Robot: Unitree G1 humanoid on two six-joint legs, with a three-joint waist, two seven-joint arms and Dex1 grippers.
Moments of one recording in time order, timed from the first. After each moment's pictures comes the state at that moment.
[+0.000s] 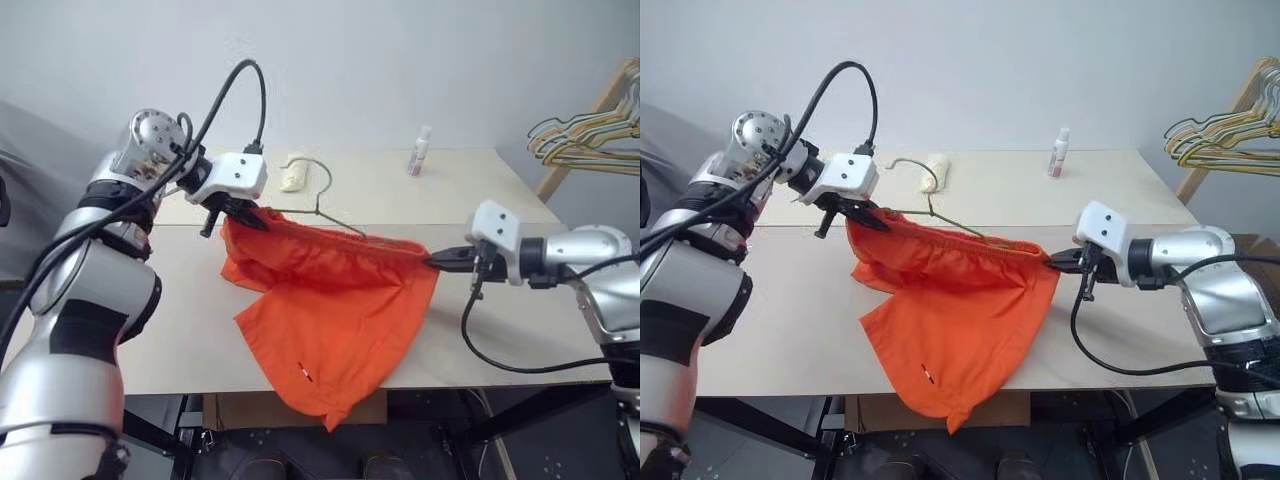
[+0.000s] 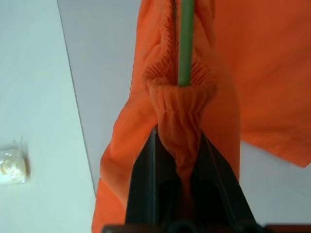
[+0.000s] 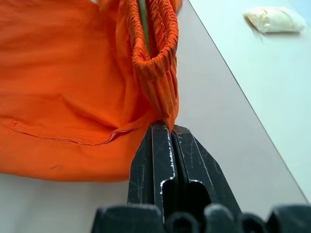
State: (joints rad) left arm -1.44 0.62 -0.64 1.23 -0.02 -0.43 -1.54; right arm -0.55 -0.95 0.07 -0.06 0.27 0.42 1.18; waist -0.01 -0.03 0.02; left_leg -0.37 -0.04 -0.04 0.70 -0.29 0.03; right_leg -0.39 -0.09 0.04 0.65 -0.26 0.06
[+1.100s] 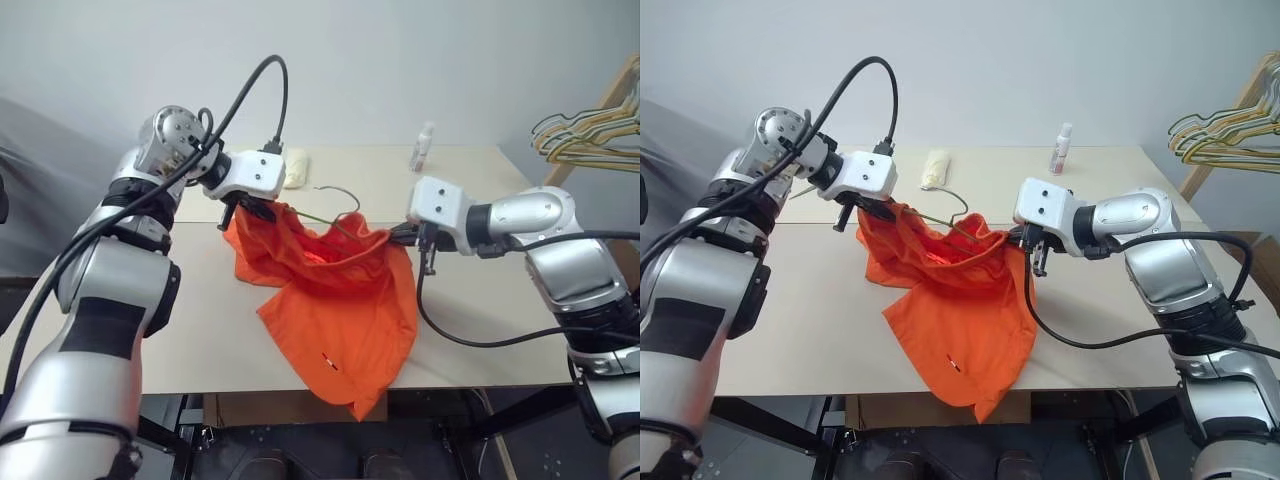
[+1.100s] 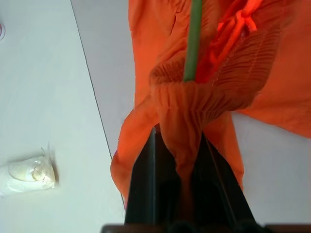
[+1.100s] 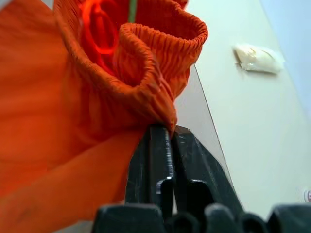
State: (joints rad) left arm -1.43 0.53 -0.37 1.24 0.23 -0.47 -1.50; right arm -0.74 -0.82 0.26 -0.13 0.08 0.48 1.07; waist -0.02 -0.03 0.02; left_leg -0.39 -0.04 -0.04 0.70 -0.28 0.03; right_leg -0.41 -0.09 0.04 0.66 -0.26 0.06
